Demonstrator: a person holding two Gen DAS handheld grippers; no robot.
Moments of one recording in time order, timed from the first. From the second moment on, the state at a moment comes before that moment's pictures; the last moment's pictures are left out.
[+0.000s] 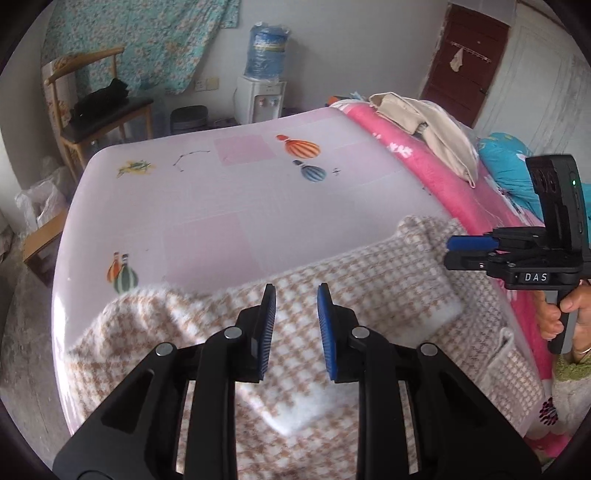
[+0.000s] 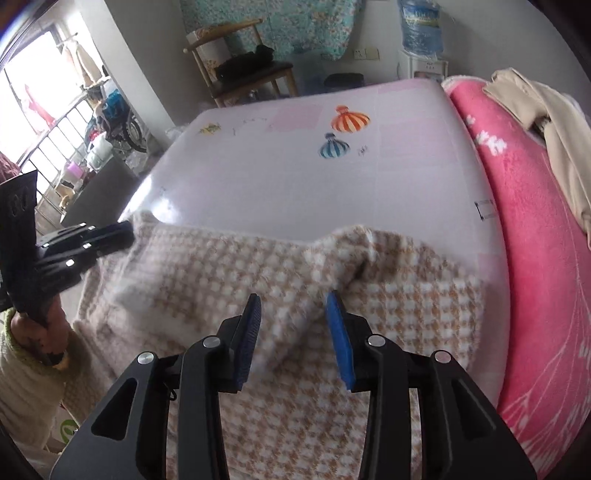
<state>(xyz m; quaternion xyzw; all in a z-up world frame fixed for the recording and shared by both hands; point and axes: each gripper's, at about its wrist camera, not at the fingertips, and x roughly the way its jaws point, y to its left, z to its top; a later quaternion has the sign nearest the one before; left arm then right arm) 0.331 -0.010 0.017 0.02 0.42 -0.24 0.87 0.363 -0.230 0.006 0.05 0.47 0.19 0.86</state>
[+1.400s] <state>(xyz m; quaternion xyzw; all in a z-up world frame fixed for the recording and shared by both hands) 0.178 0.047 0.032 -0.02 0.45 -0.14 0.88 0.199 -0.211 0.017 0.08 0.46 0.18 0.86</state>
